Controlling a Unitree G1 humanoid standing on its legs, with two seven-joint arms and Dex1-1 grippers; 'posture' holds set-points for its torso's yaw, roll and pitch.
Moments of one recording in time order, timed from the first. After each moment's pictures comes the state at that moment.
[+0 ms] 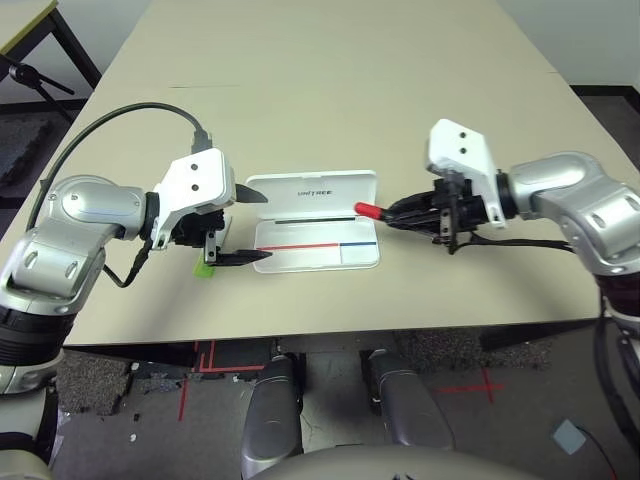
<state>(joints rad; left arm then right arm) -0.44 0.99 -0.05 -0.26 -0.29 0.39 -1.24 -0.77 -0.68 0.36 -0.24 0.33 0.78 1.09</state>
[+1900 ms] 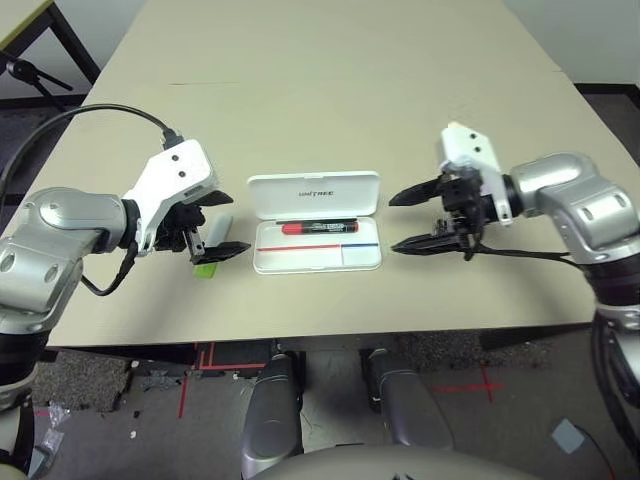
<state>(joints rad) -0.39 1.06 0.02 -0.39 -0.31 0.91 -0.95 -0.69 -0.80 0.22 -0.04 0.35 0.64 1.38</state>
